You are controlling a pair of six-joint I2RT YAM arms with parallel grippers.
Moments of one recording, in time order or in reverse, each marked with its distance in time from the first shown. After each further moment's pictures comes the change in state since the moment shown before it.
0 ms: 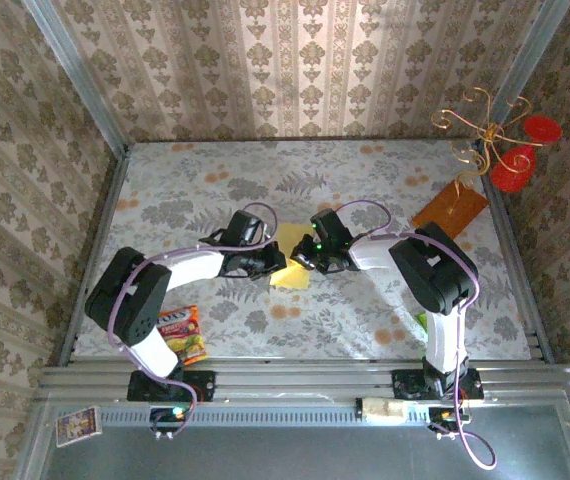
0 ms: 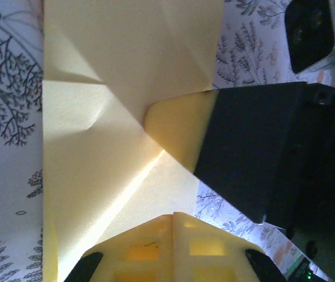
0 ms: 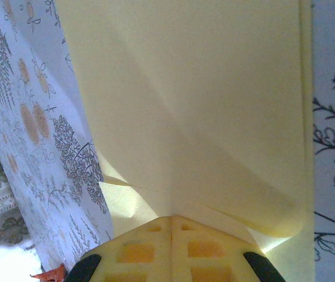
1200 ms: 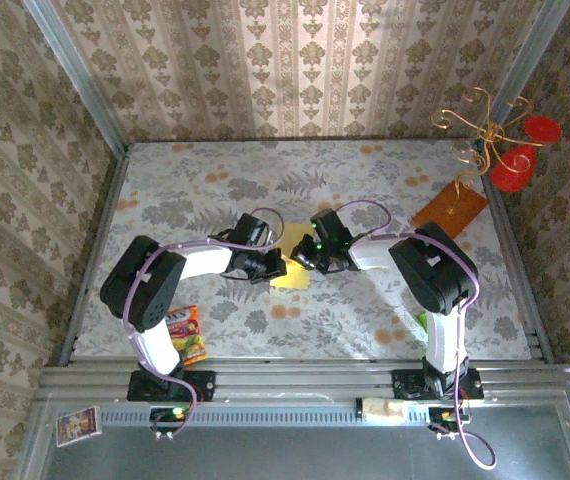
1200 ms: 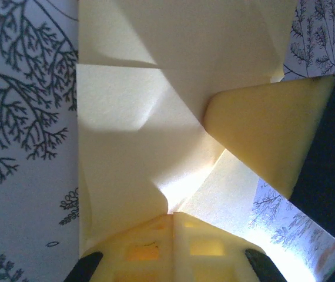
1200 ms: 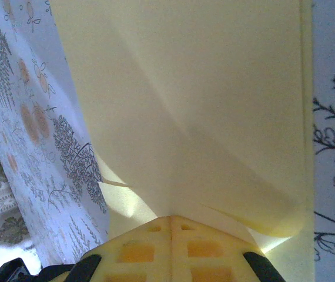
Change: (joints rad) left arm -0.002 0.114 0.040 -0.063 -0.010 0.085; right arm 0.000 0.000 0.000 -0.001 0.000 -0.001
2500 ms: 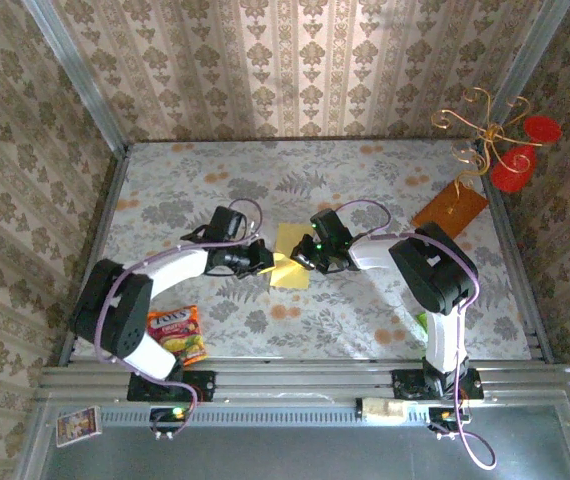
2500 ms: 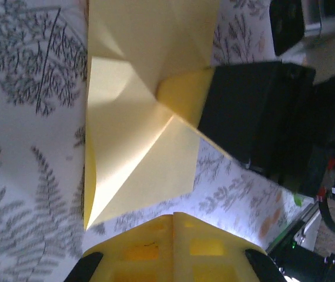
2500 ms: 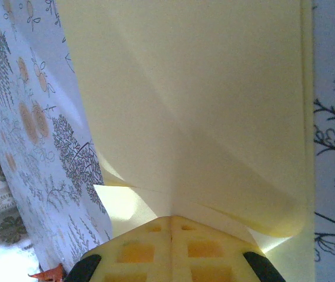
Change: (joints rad) left arm 0.094 -0.194 -0.045 -0.072 0.106 -0.003; right arm 0.000 0.001 0.003 -0.009 0.000 -0.008
